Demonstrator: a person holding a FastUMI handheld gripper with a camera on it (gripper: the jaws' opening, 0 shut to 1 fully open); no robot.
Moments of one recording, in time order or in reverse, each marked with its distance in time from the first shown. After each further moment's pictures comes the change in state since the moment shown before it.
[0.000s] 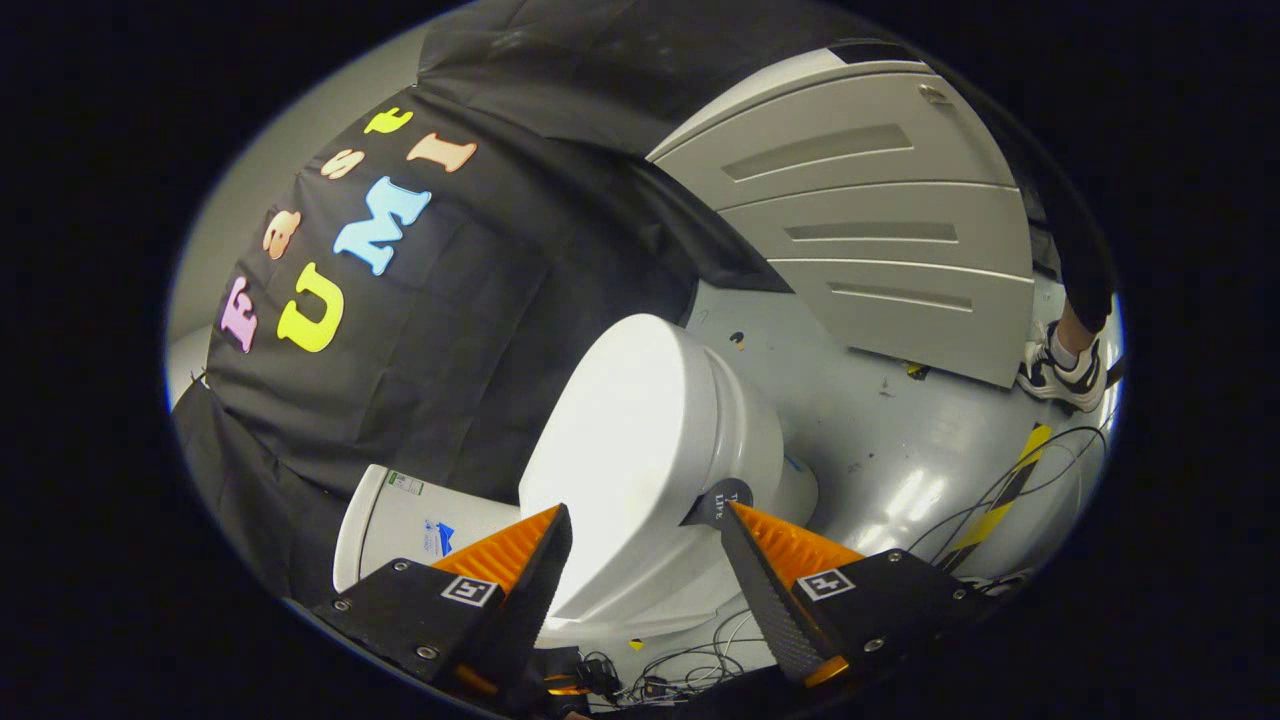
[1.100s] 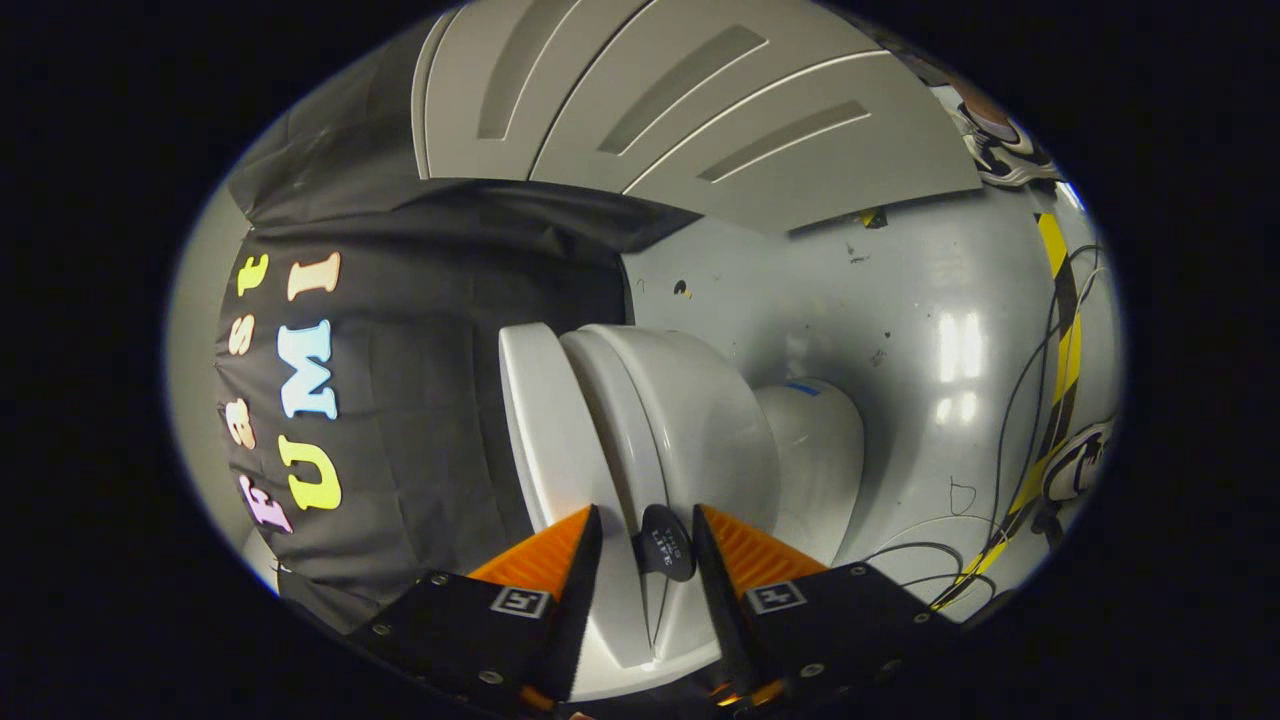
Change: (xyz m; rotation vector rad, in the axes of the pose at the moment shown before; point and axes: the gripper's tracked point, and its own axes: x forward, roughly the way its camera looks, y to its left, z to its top) arm 0.092 -0.057 -0.021 0.541 0.035 0.025
